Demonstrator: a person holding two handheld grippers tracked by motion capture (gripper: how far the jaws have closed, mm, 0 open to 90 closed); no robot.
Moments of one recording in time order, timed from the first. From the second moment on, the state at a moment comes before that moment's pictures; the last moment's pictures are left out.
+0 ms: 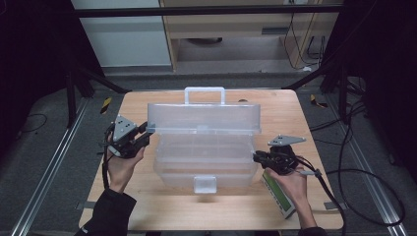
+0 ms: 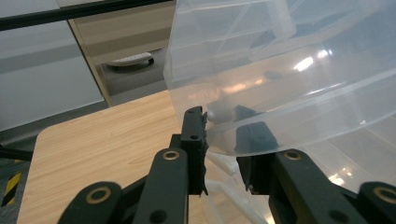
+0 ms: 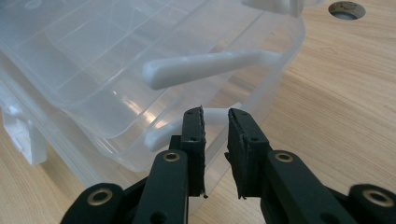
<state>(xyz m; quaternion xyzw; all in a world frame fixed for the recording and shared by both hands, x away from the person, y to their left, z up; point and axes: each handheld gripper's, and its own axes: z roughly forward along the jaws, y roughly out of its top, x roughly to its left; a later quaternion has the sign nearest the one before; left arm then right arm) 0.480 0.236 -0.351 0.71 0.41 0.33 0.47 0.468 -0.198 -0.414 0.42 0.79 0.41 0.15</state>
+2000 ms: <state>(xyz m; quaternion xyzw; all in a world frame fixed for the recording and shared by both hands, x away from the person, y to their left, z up) 0.547 0.223 -0.314 0.69 0.44 0.35 0.46 0.469 -0.200 -0.412 0.43 0.79 0.41 0.14</state>
